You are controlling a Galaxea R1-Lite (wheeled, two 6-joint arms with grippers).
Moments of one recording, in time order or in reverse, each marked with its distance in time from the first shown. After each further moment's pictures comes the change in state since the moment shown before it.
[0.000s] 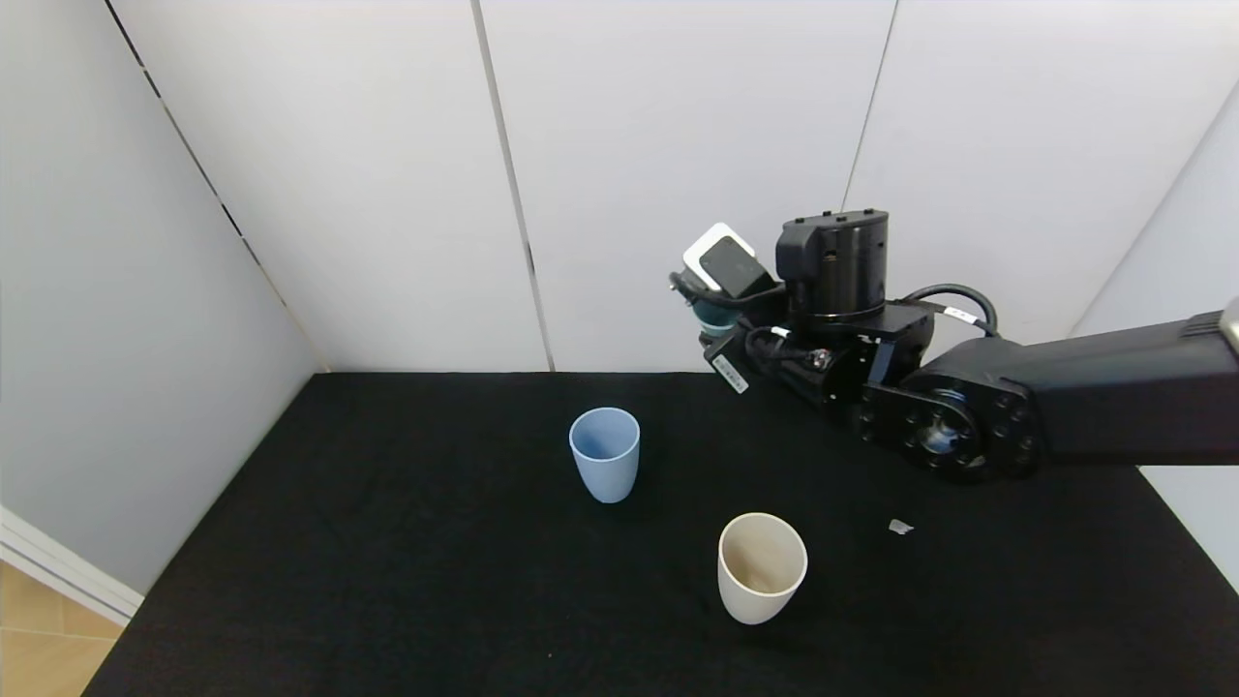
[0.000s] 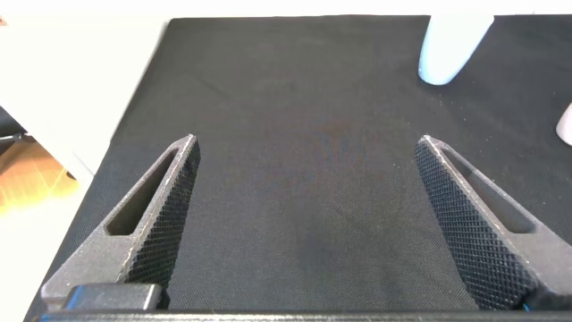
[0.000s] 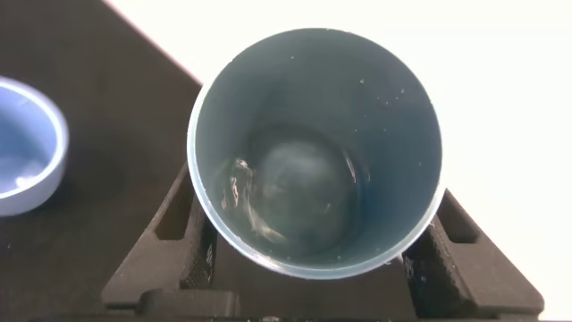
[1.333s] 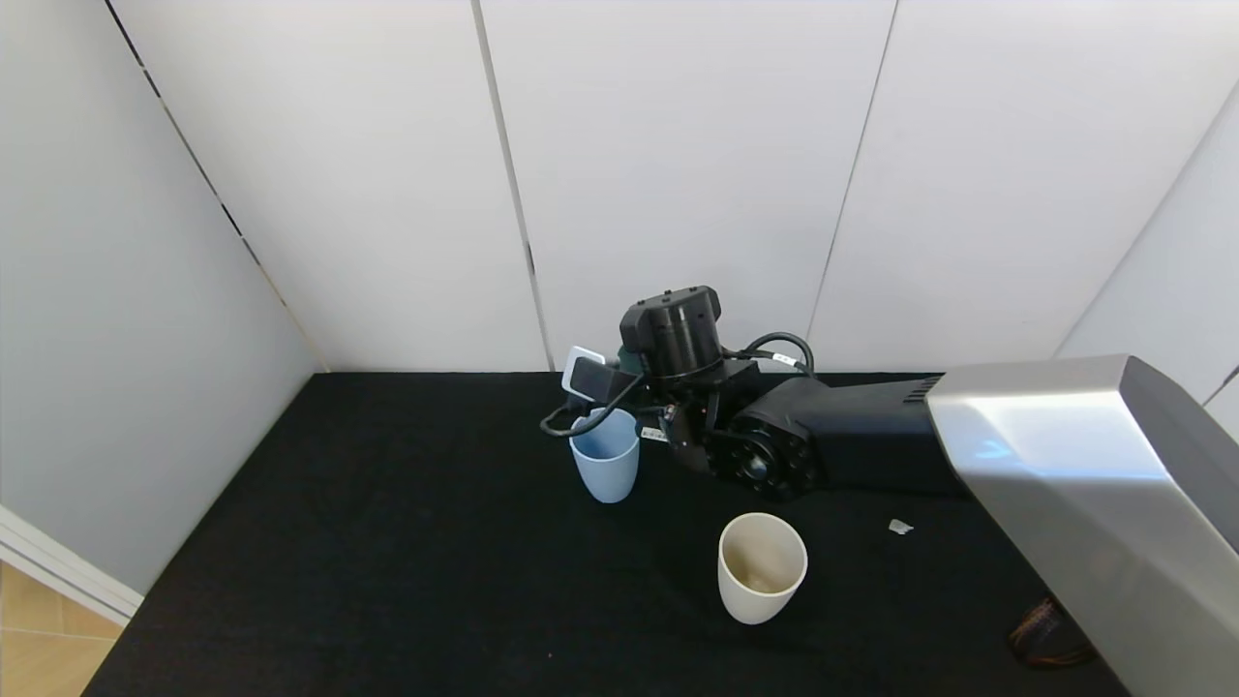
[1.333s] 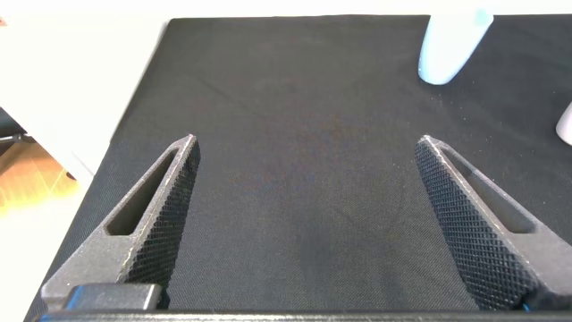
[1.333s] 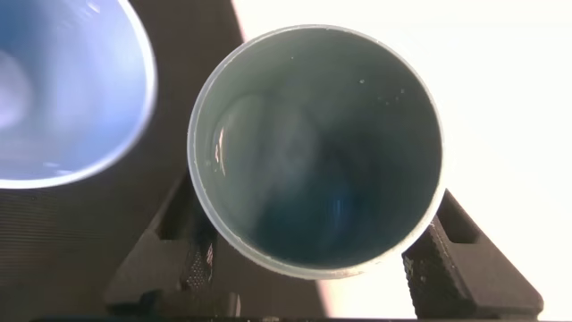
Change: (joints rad) left arm 0.000 0.000 0.000 0.000 -0.001 0.001; right arm 0.091 0.311 -0.388 0.217 -0.134 -0.473
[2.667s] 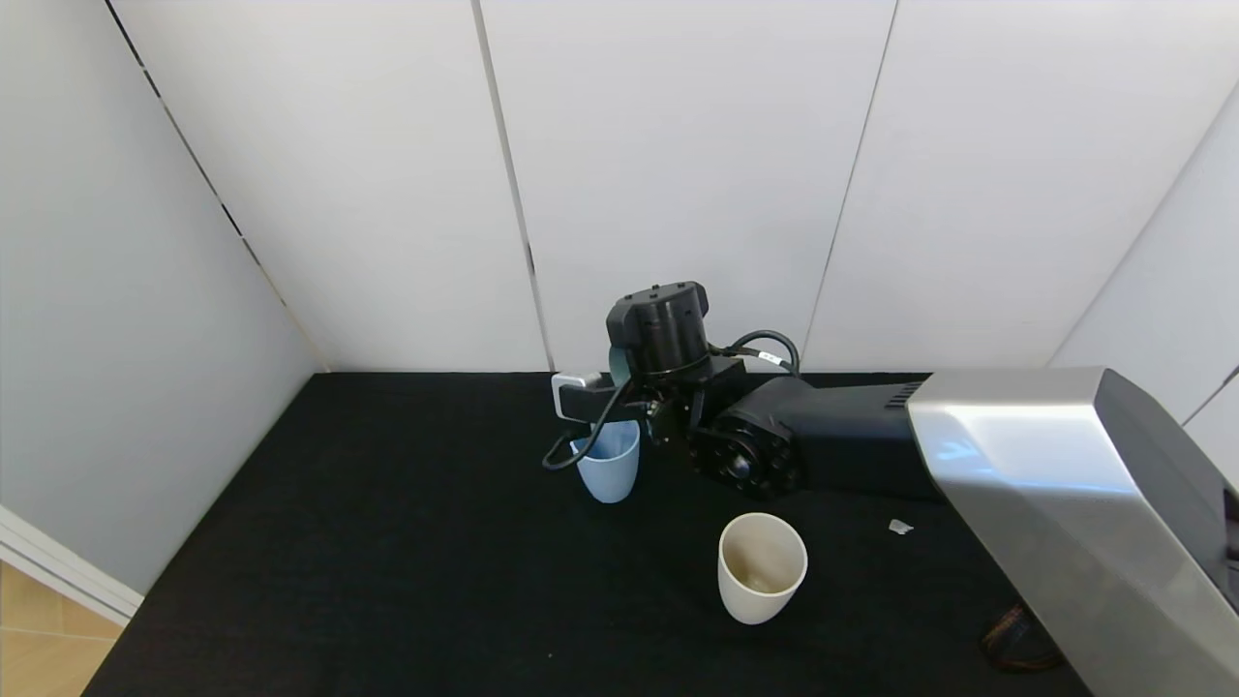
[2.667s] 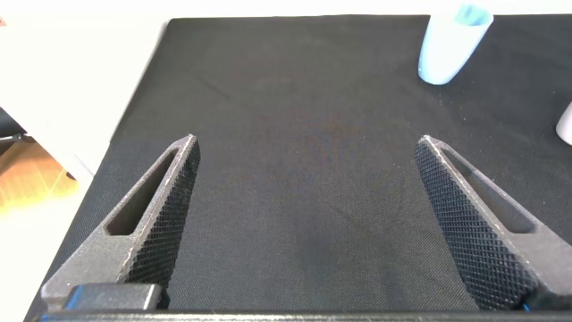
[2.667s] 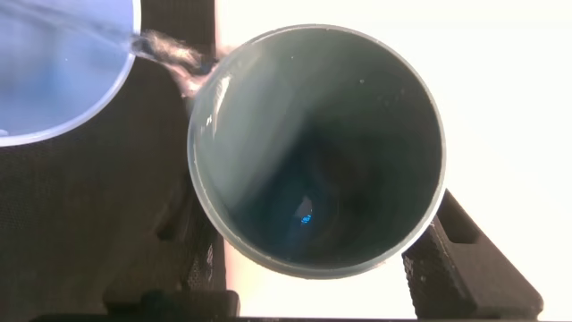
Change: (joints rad) left arm 0.000 0.000 0.000 0.000 0.000 0.000; right arm 0.014 0.032 -0.069 -0.008 -0.040 -0.354
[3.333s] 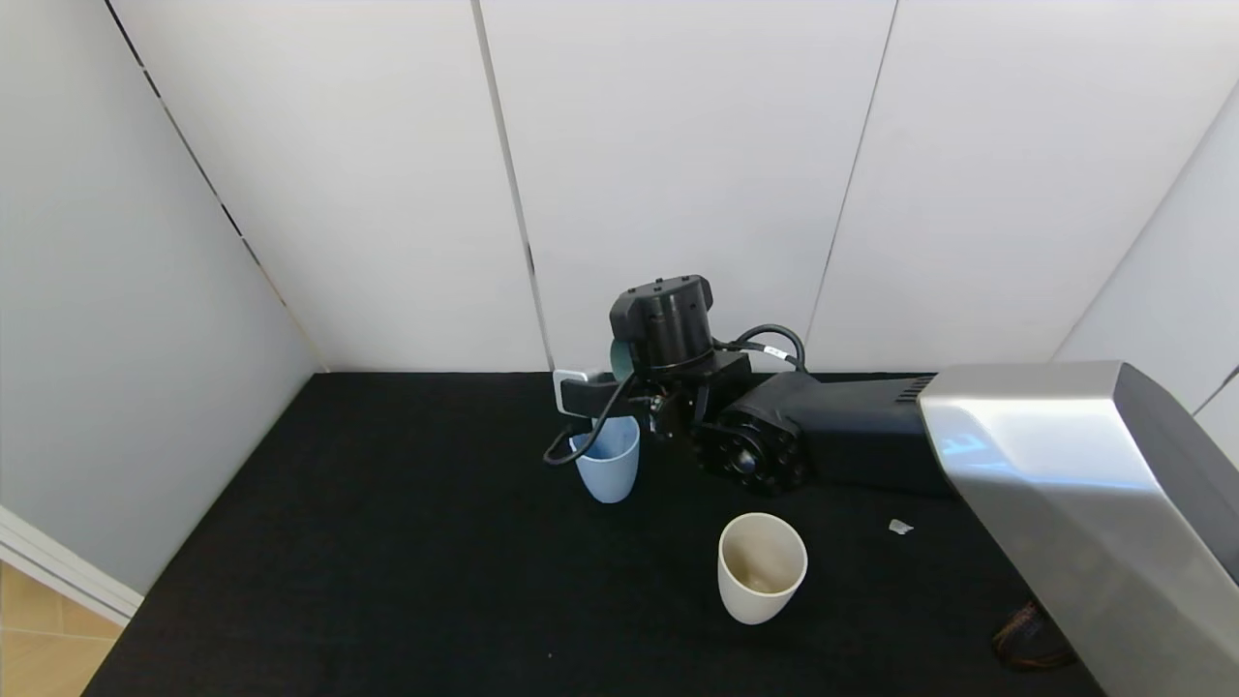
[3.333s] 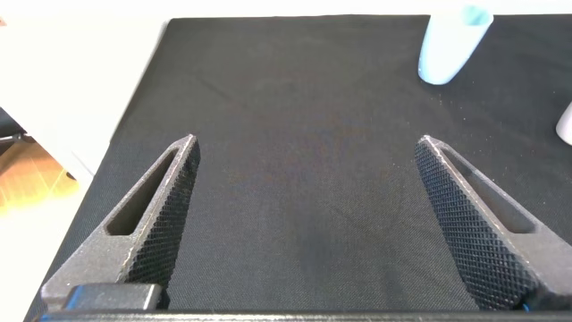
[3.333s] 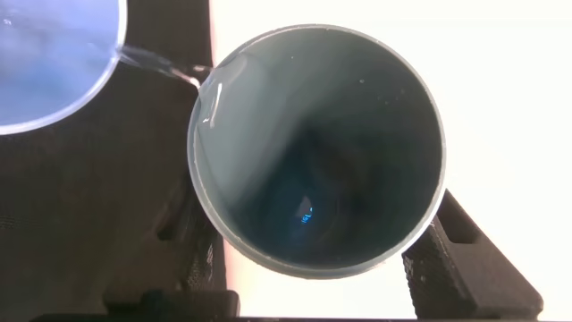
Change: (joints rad) left arm 0.000 0.000 0.000 0.000 0.000 0.000; right arm 0.000 -0.017 0.007 0.007 0.004 0.013
